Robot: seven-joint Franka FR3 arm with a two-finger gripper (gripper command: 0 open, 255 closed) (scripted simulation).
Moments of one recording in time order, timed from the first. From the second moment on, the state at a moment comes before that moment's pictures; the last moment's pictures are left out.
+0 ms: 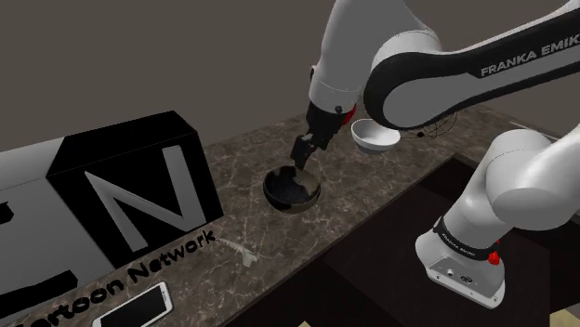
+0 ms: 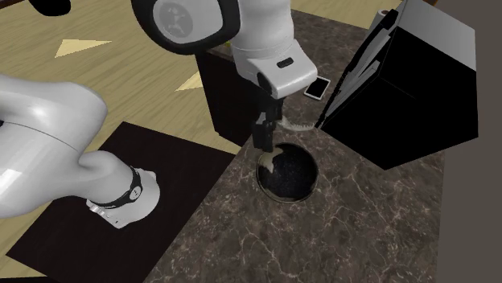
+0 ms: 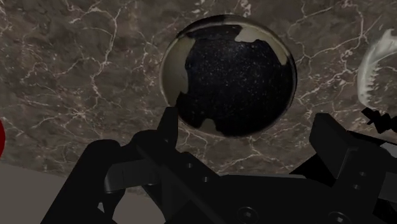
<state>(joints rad) 0.14 -0.53 0.38 -2.61 0.09 2.26 0.40</state>
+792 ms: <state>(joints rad) 0.01 -0.08 0.71 -2.49 -0.30 2.59 0.82</state>
